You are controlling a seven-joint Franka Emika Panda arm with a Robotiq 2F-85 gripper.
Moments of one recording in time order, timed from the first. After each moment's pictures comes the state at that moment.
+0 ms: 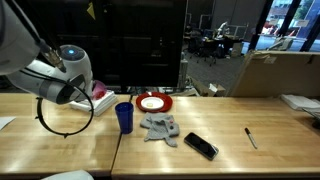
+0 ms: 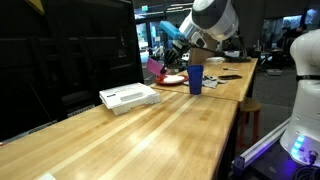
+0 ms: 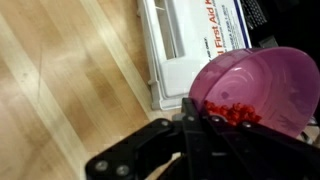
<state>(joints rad) 0.79 -0.37 -0.16 -2.73 0.51 3.04 1.75</state>
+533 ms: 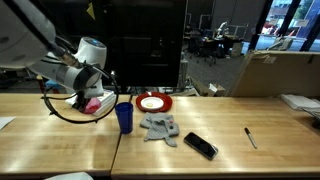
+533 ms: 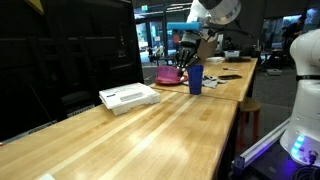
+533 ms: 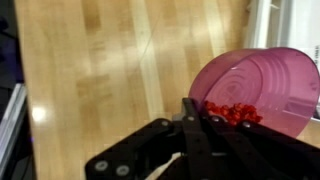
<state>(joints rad) 0.79 -0.50 -0.32 -2.67 0.35 2.40 1.54</state>
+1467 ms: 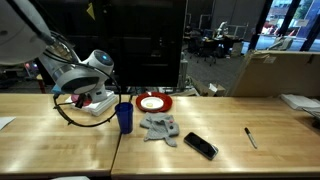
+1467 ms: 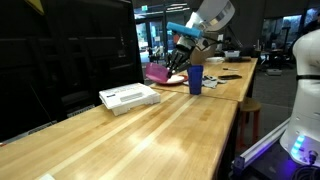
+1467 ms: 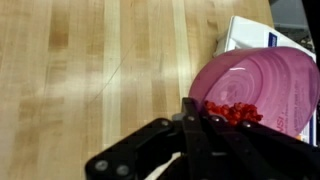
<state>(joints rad) 0.68 -0.39 -0.18 -2.64 0.89 2.51 0.94</state>
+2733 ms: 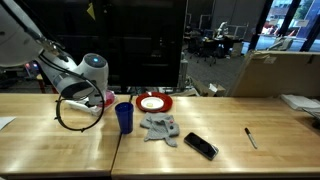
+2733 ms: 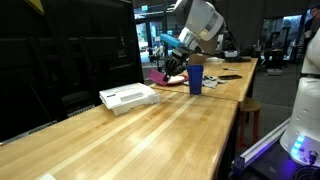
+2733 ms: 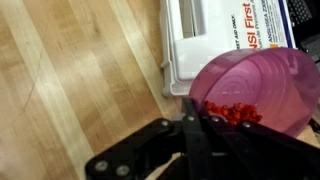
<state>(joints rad) 0.24 -0.24 0.30 -2.59 1.02 2.76 1.21</state>
